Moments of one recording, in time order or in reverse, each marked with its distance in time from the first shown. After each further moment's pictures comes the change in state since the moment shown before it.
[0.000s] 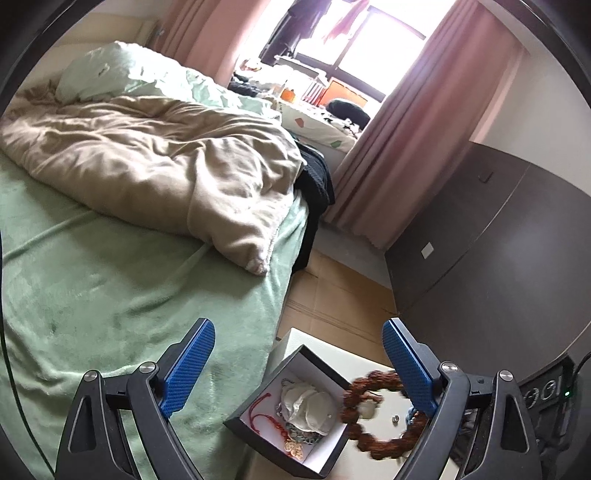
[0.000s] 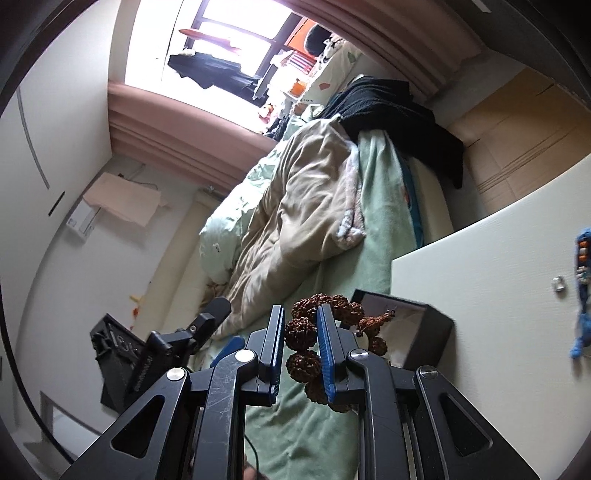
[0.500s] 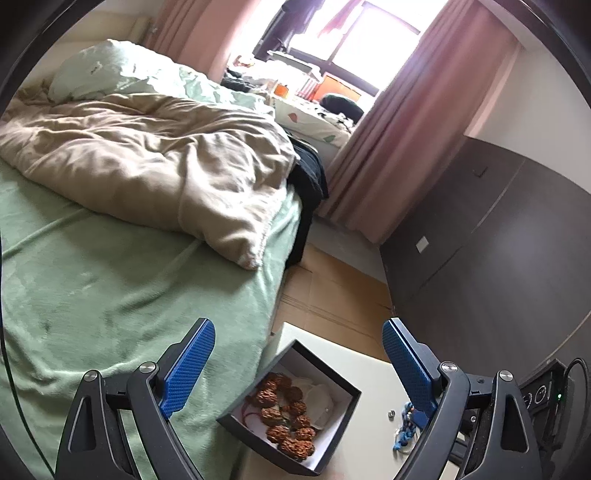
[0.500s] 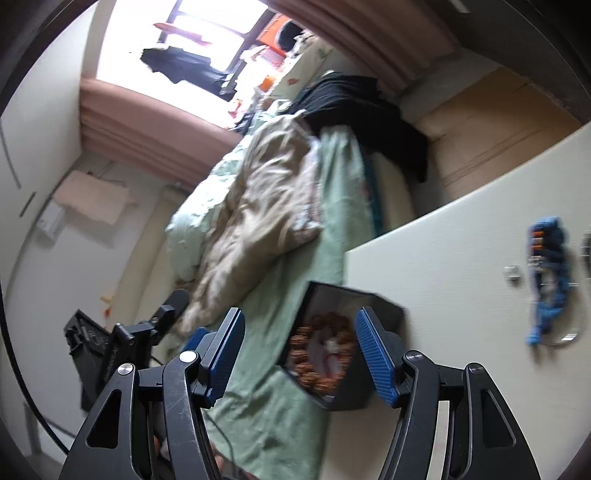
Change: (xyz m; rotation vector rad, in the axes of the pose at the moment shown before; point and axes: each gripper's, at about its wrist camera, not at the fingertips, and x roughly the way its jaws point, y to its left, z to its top) left arm 0.005 -0.009 -0.003 0.031 0.026 -0.028; right arm -0.032 -0.020 0.001 0.032 0.019 -0.157
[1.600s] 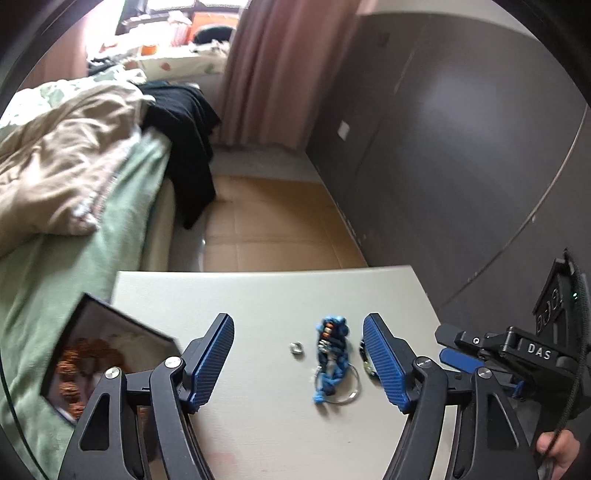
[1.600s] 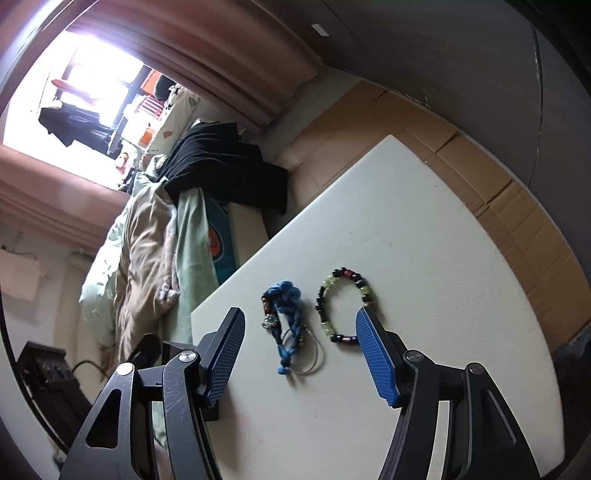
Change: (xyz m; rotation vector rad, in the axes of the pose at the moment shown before) left arm 0.089 -0.165 -0.086 0.399 0.328 -0.147; right arm -0.124 -0.123 0.038 0.238 -0.099 -0.374
